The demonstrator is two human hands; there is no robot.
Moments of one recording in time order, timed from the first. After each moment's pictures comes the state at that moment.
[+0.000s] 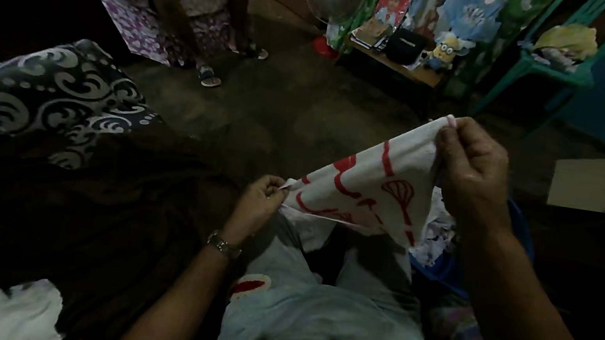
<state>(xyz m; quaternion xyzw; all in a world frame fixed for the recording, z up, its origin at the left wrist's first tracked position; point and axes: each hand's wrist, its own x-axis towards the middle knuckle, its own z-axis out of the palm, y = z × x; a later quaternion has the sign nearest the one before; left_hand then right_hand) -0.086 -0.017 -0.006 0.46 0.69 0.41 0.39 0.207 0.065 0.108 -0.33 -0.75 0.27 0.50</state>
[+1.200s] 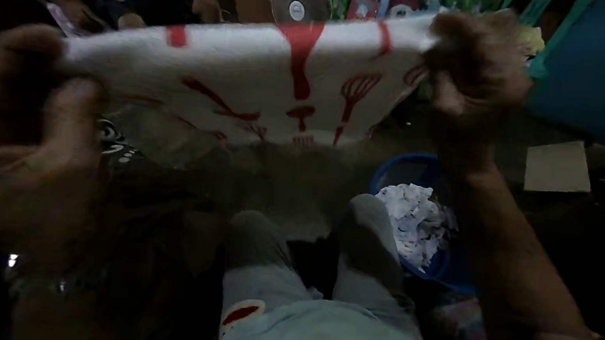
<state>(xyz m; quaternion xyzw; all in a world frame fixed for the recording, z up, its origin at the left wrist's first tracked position) -0.183 -0.035 0.137 0.65 0.48 0.57 -0.14 0.195 0.126 0.168 -0.17 -0.73 -0.05 0.67</state>
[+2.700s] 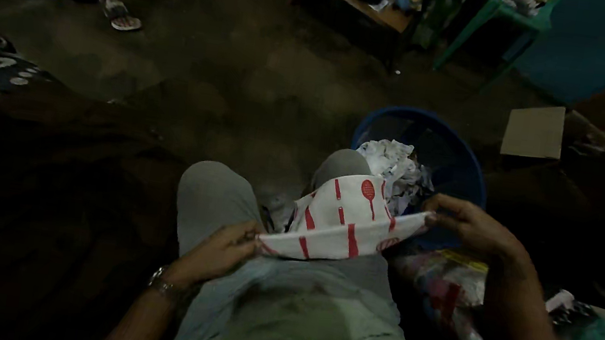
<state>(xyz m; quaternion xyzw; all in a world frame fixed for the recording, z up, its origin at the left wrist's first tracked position) -0.071 -0.065 -0.065 0.61 0.55 0.20 0.53 0.386 0.061 -0.003 -0.46 -0.77 0.43 0.08</state>
